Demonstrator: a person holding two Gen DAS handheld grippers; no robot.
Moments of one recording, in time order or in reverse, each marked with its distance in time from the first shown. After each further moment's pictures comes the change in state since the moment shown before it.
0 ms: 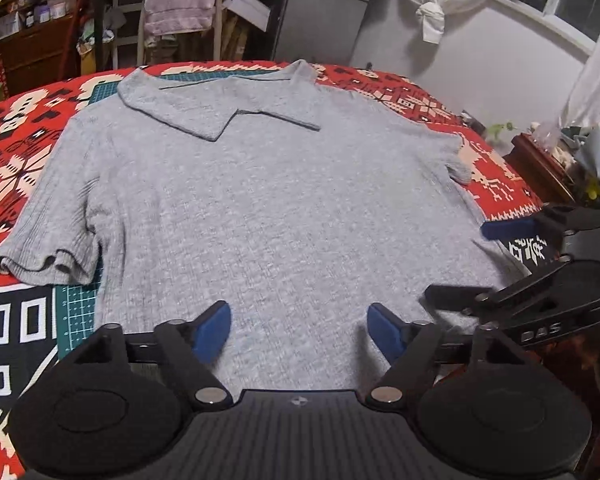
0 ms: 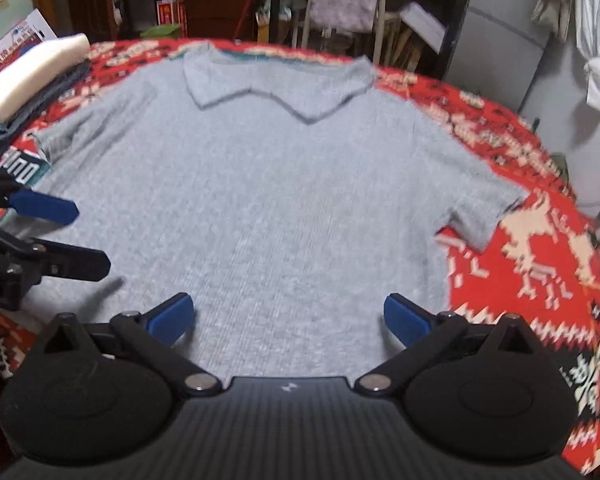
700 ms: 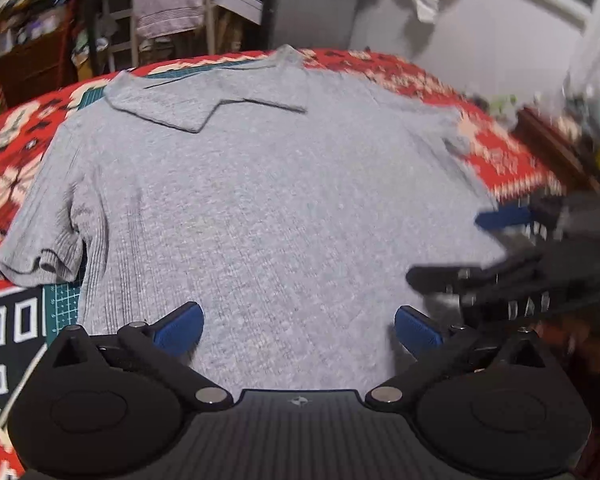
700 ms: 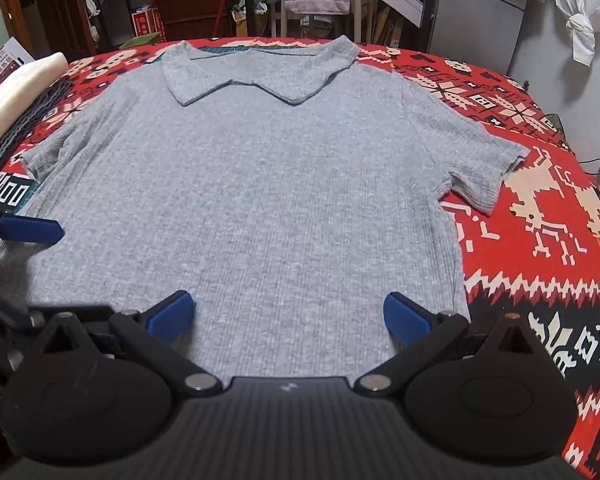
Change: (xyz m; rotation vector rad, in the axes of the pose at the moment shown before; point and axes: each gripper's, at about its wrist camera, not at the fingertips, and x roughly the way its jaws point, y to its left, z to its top) left arm 0.008 -0.026 -0.009 0.105 0.046 0.066; right arm 0.006 -0.006 -0.005 0.100 0.001 0.009
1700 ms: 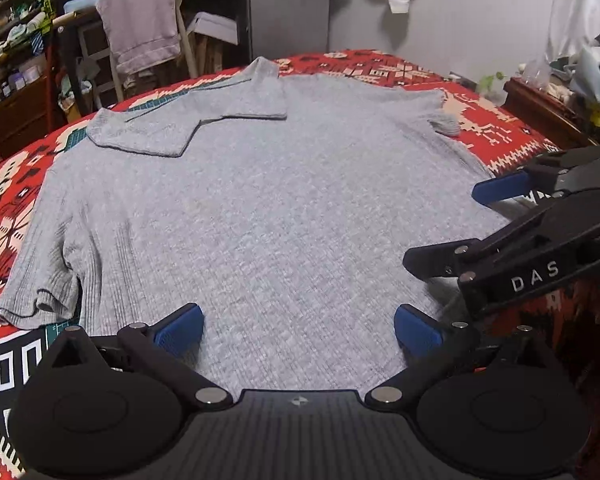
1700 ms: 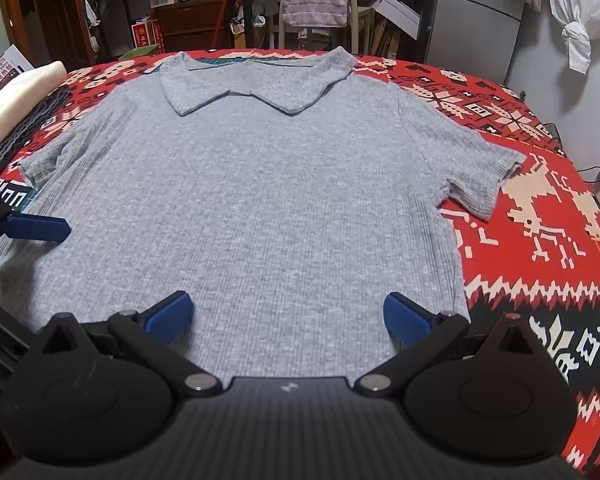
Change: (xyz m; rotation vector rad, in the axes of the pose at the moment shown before) left arm 0.006 -0.010 -0.006 0.114 -0.069 0.028; right arm 0.002 0.000 -0.005 0.014 -0.058 -0.015
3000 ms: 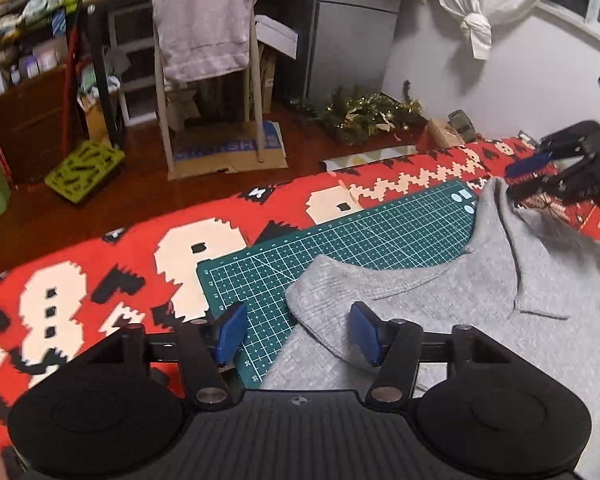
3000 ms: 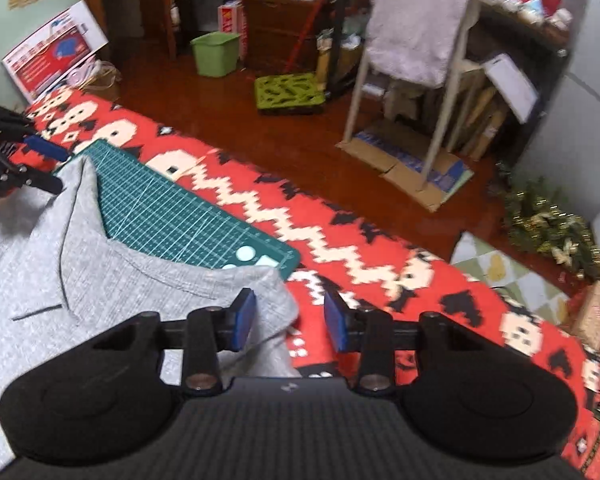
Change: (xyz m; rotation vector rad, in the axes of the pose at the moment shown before) left arm 0.125 0.268 0.163 -0.111 -0.007 -0.032; right arm 0.198 -0.106 0.287 -0.357 0.023 0.214
